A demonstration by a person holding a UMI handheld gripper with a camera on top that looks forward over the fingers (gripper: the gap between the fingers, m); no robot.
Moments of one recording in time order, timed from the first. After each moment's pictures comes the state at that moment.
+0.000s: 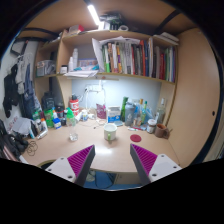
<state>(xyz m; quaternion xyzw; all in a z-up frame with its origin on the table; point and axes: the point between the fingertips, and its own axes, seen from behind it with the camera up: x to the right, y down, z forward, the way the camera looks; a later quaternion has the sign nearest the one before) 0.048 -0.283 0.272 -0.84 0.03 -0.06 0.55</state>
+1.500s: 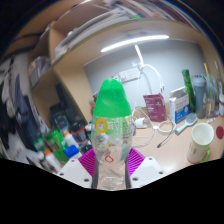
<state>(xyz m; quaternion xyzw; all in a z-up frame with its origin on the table) -0.184 0.127 0.114 -0.80 0.05 0.17 0.58</state>
